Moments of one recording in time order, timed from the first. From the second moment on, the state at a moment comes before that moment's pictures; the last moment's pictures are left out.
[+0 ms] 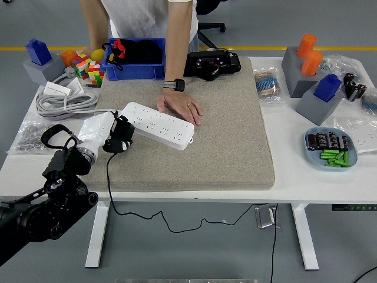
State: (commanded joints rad) left arm -0.48 0.22 -0.80 -1.04 1.92 0.36 0.31; right arm 0.06 -0.23 1.38 0.25 -1.13 -0.01 -0.15
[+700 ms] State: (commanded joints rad) left arm -0.51 0.23 -0.80 -1.08 1.93 0.36 0.31; right arm 0.06 -0.23 1.38 0.25 -1.12 -0.01 -0.15
